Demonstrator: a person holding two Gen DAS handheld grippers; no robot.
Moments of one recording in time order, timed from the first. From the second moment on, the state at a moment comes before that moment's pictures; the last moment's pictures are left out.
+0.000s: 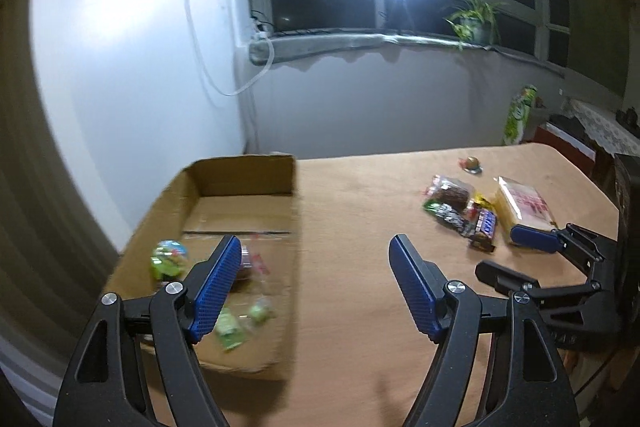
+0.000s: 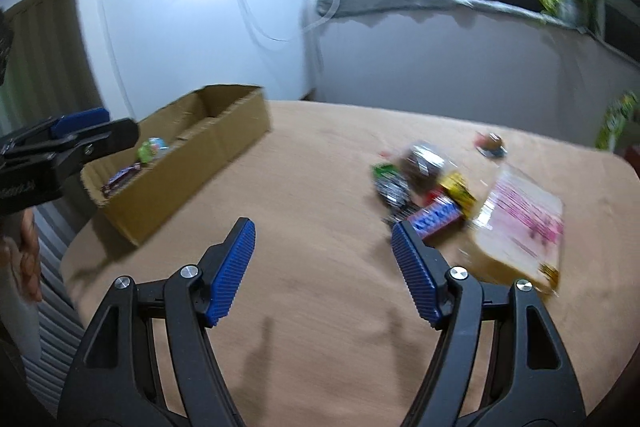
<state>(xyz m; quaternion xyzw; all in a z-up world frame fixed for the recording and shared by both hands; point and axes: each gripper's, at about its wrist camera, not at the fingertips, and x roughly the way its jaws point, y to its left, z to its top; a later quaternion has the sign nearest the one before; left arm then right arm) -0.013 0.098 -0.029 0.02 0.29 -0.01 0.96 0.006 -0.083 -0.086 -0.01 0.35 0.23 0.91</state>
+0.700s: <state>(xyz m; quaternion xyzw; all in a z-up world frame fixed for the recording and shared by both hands) 0.053 0.018 -0.091 0.02 0.38 -0.12 0.92 0.065 -0.153 -0.113 0.08 0.44 0.19 0.87</state>
